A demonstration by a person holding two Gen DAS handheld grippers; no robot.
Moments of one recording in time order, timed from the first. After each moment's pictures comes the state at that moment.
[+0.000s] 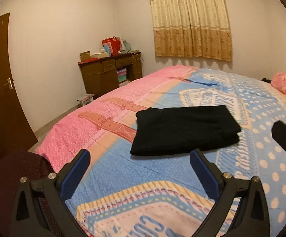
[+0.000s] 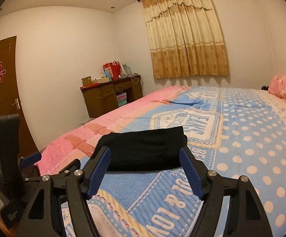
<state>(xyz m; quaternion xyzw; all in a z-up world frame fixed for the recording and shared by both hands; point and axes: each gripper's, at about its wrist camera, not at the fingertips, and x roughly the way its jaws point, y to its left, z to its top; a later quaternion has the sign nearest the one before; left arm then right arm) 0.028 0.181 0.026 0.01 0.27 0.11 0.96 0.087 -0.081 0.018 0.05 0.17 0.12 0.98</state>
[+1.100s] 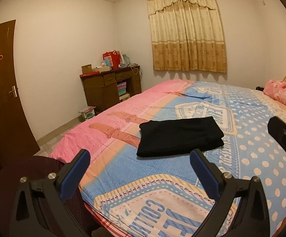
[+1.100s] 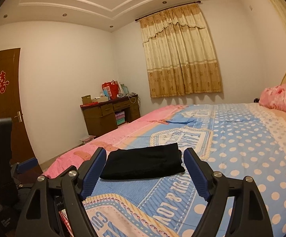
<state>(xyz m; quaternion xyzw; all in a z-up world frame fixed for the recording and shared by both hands) -0.049 0.175 0.065 0.02 0.22 0.11 0.97 0.000 -0.081 0.057 0.06 0.11 0.10 0.99</state>
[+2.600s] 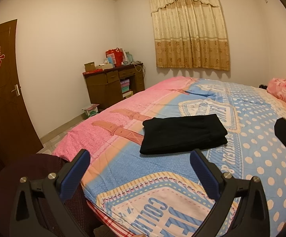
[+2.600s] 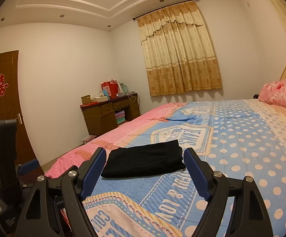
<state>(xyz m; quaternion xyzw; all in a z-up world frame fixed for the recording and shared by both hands) -0.050 0.176 0.062 0.02 0.23 0.12 0.97 0.004 -0.080 0.052 0.07 0.11 0.10 0.99</state>
